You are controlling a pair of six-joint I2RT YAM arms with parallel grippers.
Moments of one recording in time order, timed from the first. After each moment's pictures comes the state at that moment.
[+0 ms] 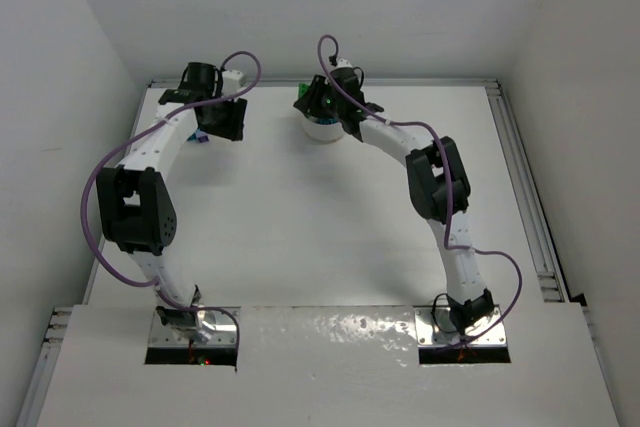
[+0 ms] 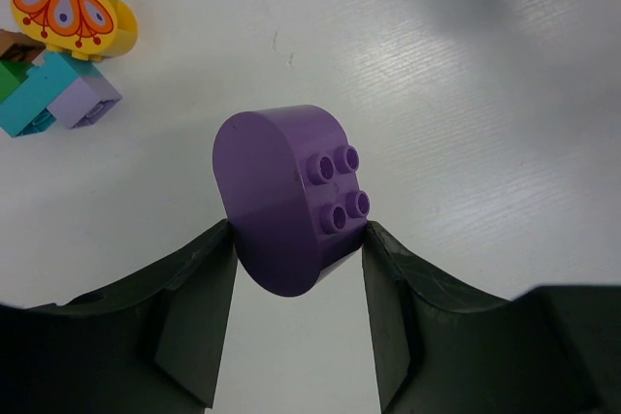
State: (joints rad) left arm -0.07 1.79 1.57 -0.74 0.17 0.19; right arm 0.49 2.33 1.85 0.08 -0.14 0.66
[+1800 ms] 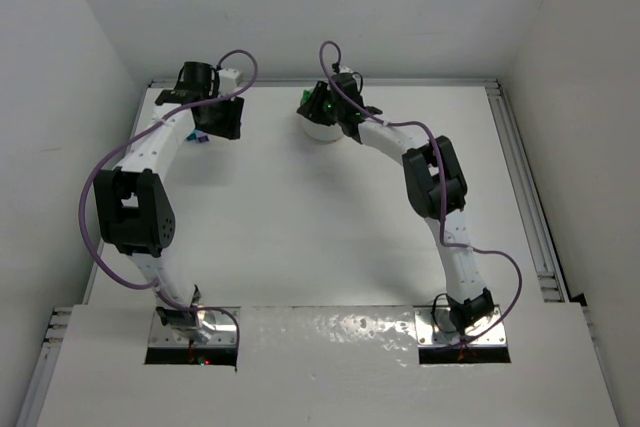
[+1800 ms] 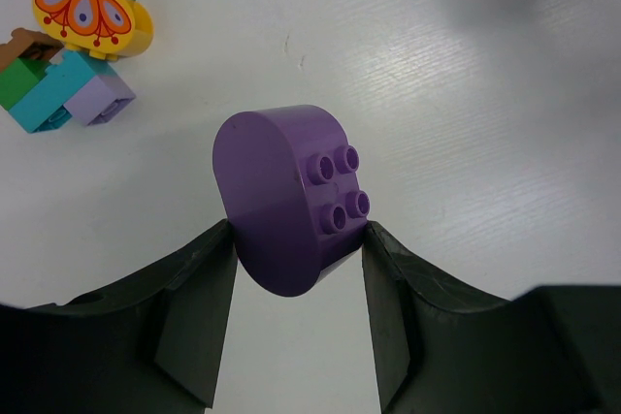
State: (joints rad) left arm -0.05 1.78 1.56 -0.73 0.17 0.19; right arm 0.48 2.37 1.86 0.05 -0.10 0.71
